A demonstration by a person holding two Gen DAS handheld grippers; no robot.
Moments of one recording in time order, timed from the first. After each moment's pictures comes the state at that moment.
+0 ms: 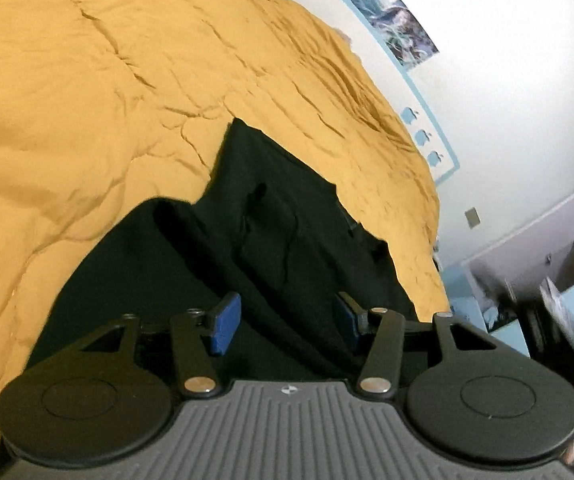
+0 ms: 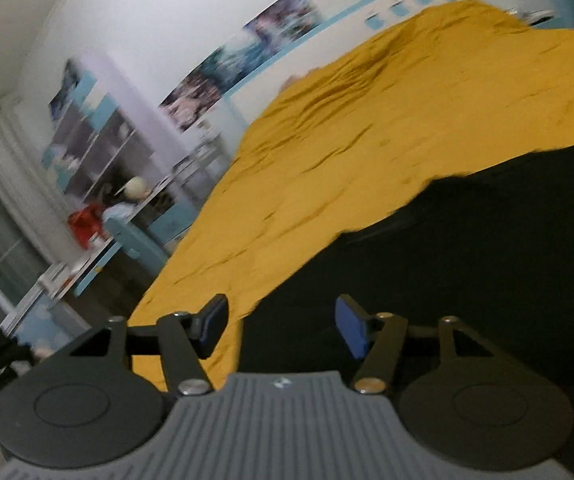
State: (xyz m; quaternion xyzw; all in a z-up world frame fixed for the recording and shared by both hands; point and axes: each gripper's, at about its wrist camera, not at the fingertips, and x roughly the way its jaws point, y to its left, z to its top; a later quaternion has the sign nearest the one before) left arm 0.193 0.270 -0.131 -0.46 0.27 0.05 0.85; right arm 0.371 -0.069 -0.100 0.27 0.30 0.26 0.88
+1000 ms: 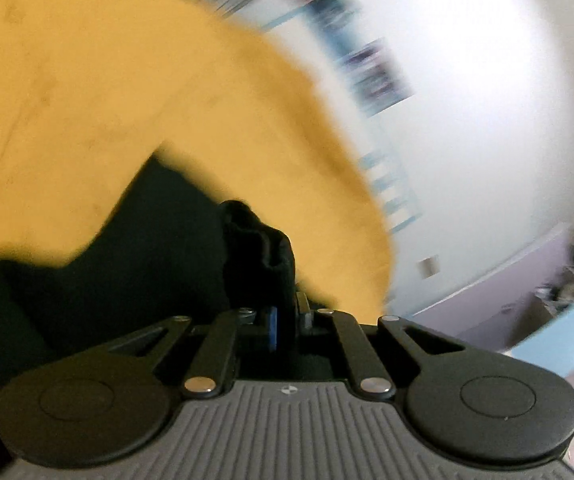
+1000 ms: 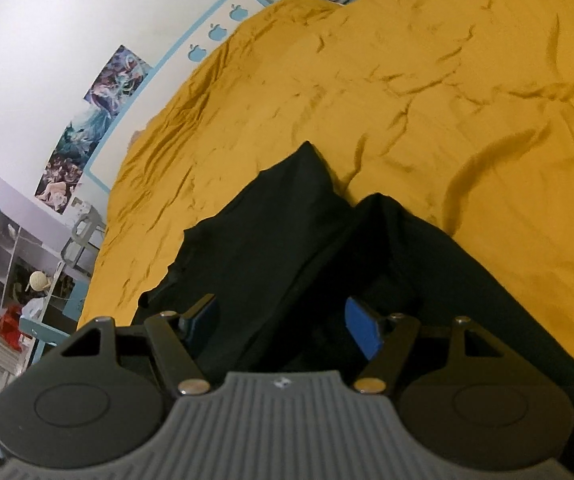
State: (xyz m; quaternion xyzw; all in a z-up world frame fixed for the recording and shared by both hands) left arm 0.241 0.256 -0.119 -0.48 0.15 0.01 0.86; right arm 0.378 -0.272 -0.166 0.37 0.35 0.08 0.85
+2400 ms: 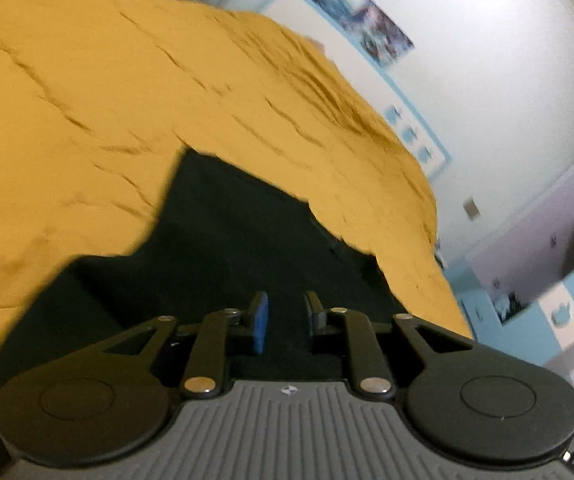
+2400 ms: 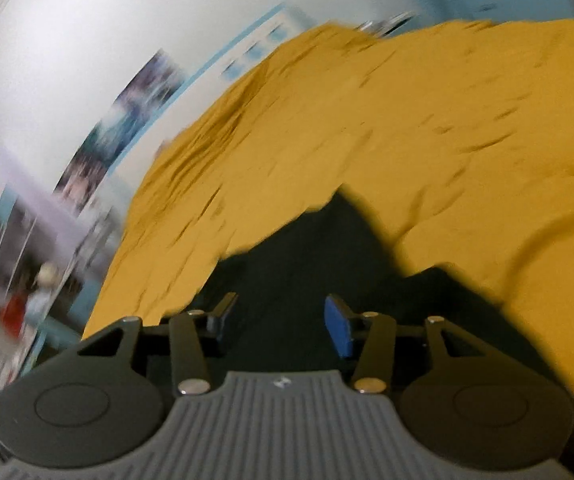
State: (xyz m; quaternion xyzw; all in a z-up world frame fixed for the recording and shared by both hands) left arm 0.250 0.241 -0.117 -0.40 0.26 0.03 0.88; right arm 0.404 -0.238 -0.133 0.32 0.31 0.12 0.89
